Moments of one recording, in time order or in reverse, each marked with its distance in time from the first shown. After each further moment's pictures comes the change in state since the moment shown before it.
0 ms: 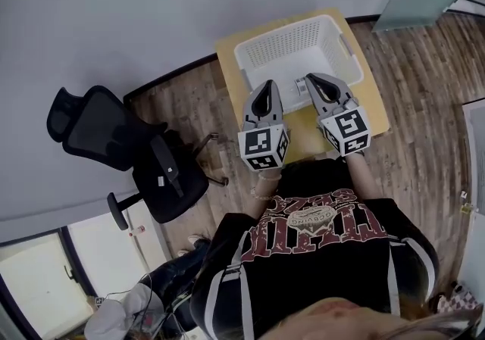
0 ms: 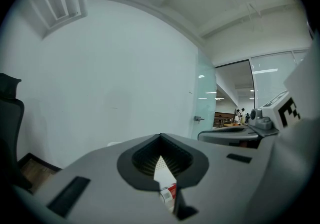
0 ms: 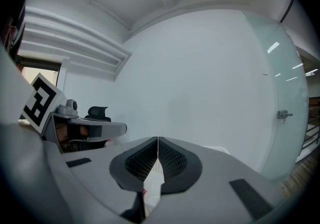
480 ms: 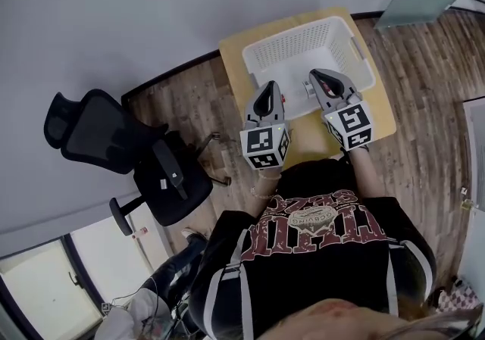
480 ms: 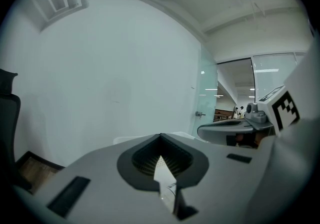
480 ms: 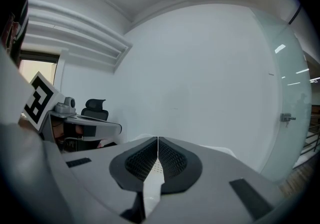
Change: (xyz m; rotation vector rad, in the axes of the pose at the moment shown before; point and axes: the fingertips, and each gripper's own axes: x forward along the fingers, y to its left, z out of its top) left arm 0.023 0.044 -0.019 -0.014 0.058 -0.013; right arm 0.049 -0.006 -0.012 -0.042 0.062 -0.005
